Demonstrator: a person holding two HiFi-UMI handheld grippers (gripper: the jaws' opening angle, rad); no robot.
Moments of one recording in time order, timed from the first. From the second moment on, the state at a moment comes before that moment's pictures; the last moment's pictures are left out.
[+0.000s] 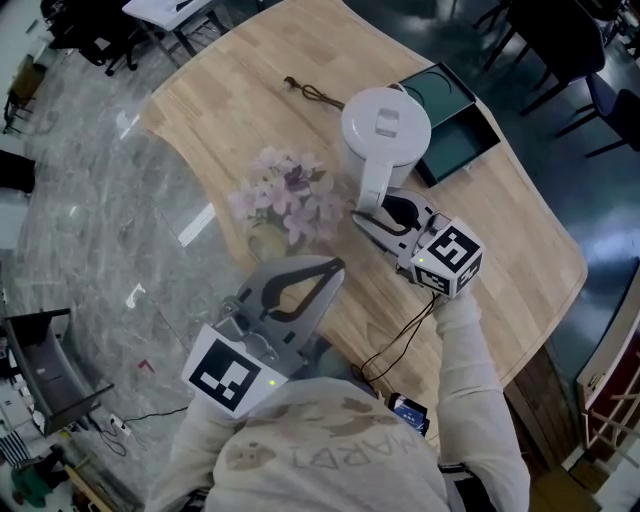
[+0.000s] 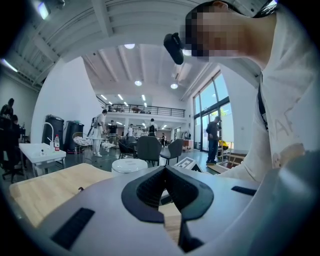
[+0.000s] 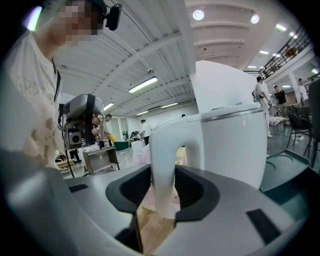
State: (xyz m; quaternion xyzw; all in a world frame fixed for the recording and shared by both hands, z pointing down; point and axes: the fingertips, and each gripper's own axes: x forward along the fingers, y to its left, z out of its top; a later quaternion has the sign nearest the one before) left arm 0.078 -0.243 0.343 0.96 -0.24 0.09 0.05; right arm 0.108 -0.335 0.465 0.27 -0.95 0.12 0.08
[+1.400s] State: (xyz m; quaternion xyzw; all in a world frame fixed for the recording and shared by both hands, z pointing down) left arm 0.048 -0.236 0.337 0.95 -0.29 0.09 0.05; right arm 0.076 -0.347 0.454 0.24 -0.96 0.08 0.09
